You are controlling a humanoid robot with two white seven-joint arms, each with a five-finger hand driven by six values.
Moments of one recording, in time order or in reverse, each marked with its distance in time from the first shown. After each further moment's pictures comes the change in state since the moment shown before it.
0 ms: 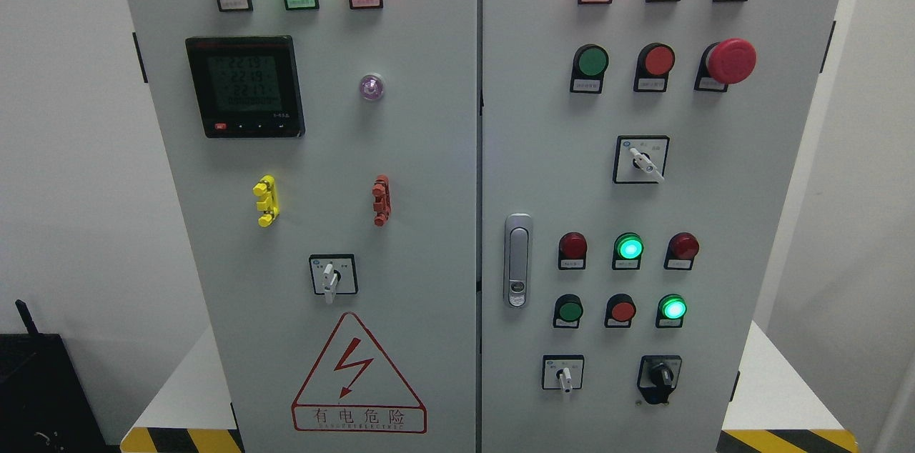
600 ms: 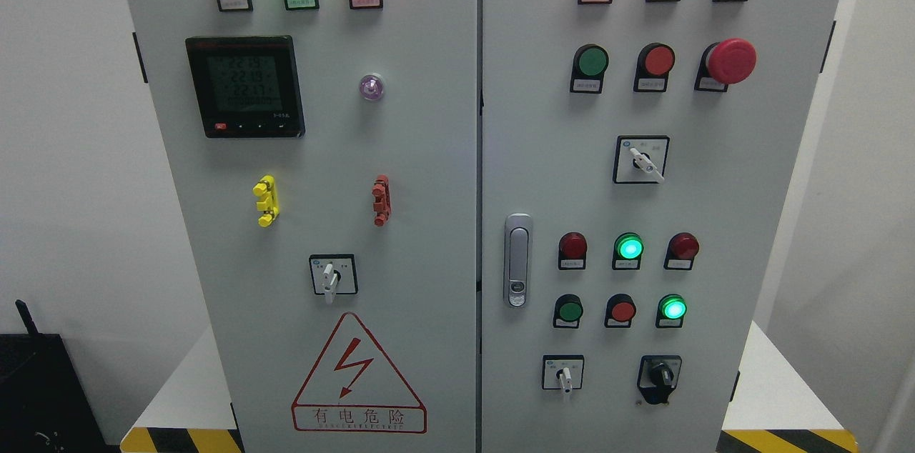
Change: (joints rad) left arm 0.047 0.007 0.000 -0.080 0.000 -0.007 0.023; right arm 0.000 0.000 0.000 0.000 0.000 0.000 0.000
